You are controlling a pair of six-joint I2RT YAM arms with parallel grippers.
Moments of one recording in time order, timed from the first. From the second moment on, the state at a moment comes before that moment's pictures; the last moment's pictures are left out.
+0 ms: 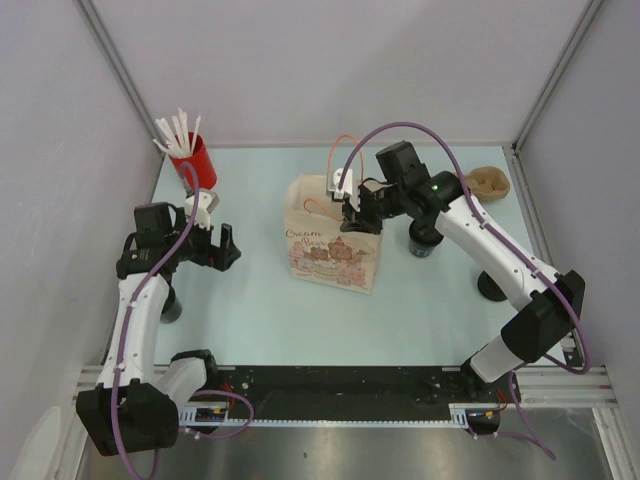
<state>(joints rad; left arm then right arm) 0.14 0.99 0.90 -0.68 0.53 0.32 0.59 1.57 1.60 -0.81 -0.66 -0.73</state>
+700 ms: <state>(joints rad) 0.15 0.99 0.90 -0.67 0.54 0.32 0.63 1.39 1.55 -0.87 -0.66 -0.75</state>
